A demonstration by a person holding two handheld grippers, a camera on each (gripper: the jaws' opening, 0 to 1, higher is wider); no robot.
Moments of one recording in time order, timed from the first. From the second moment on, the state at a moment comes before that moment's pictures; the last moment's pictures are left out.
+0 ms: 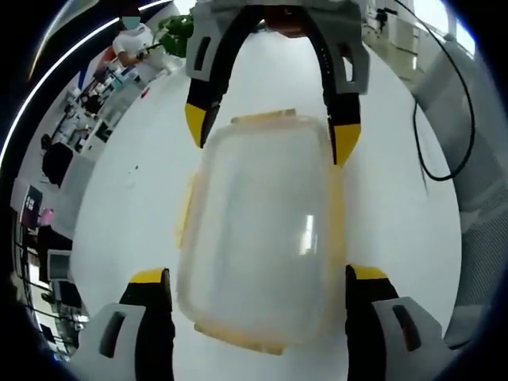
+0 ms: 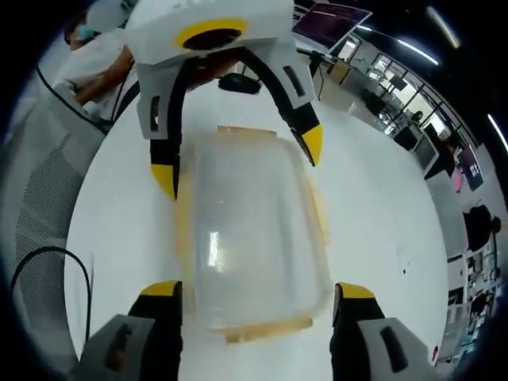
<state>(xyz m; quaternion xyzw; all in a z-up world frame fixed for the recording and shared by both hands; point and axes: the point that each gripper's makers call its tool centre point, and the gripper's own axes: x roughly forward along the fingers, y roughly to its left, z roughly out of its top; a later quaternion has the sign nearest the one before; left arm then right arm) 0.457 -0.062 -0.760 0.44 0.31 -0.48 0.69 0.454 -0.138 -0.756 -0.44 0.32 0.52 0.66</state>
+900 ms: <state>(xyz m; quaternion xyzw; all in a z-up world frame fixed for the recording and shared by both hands) 0.432 -0.057 -0.745 0.36 0.31 -0.45 0.75 0.428 -0.152 -0.739 -0.36 0.32 0.47 0.74</state>
